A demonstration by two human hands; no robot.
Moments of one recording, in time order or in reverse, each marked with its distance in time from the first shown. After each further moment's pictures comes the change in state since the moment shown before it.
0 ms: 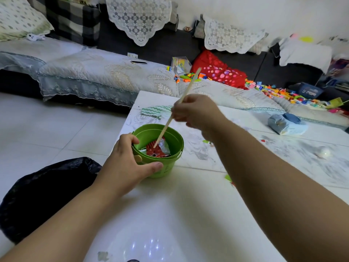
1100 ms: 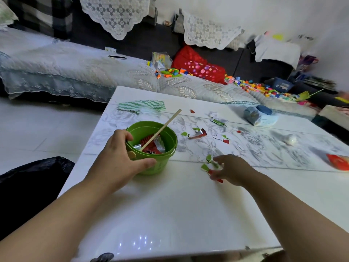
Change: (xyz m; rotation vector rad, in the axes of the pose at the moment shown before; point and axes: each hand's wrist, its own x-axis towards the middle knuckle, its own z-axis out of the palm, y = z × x) left_hand -0.004 0.021 0.027 0.016 -0.065 0.033; right_hand -0.081 0.148 -0.107 -0.894 -0.074 0.405
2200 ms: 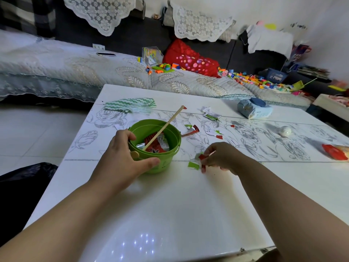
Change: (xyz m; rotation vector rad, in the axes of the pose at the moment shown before) left_hand 0.015 0.015 0.032 -0.060 -0.042 0.034; right_hand 0.033 0.002 -0.009 0.474 -0.050 0.093
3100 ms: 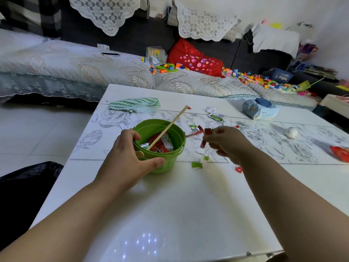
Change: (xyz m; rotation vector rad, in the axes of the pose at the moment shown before) left_hand 0.001 0.000 0.000 0.006 0.000 0.001; right_hand -0.009 -0.034 -0.011 0.400 0.121 -0.066
